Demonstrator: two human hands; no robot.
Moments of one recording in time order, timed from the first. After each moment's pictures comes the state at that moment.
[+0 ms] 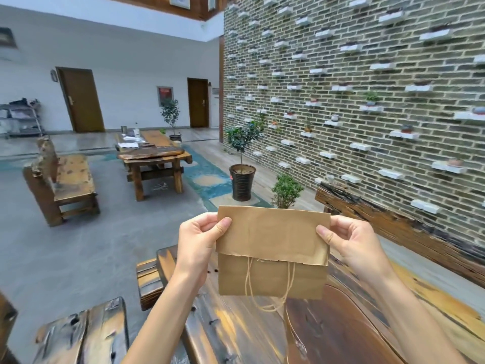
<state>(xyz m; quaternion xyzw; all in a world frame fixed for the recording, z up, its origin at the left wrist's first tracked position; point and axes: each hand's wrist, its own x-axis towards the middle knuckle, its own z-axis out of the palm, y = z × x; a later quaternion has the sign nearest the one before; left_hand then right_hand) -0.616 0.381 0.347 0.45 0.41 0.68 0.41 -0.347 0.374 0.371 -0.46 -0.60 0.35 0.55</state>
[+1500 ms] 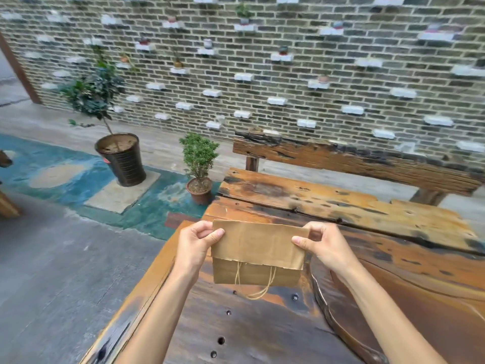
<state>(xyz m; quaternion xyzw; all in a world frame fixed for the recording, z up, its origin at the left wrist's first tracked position) -0.706 0.944 0.219 0.60 0.35 0.37 0.62 -0.484 0.767 0.242 -0.74 -0.39 0.25 0.49</state>
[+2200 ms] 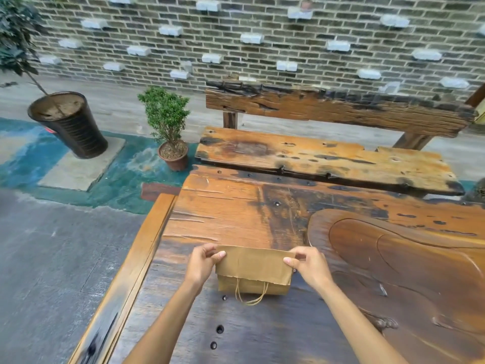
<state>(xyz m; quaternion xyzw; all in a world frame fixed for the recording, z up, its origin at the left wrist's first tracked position) -0.653 1.003 0.022 0.63 0.44 0.11 0.62 -0.463 0.797 0.051 -0.86 -0.24 0.28 0.34</state>
